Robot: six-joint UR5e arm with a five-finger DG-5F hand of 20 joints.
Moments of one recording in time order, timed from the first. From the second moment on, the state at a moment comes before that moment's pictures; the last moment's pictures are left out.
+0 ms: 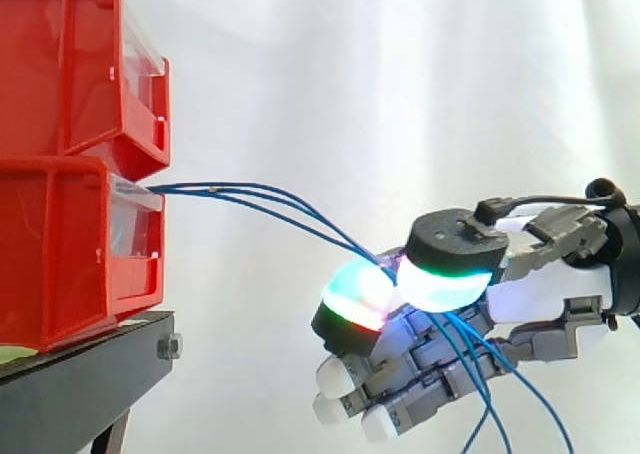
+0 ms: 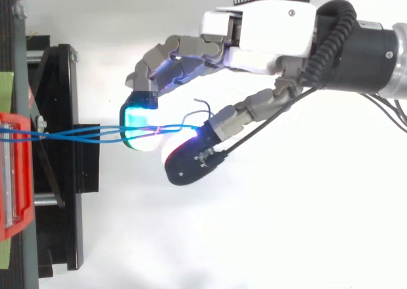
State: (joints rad) arm 0.04 -2.26 -1.23 -2.88 -1.43 -0.11
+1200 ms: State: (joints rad) arm 0.01 -2.24 -1.23 -2.91 -1.48 -0.12
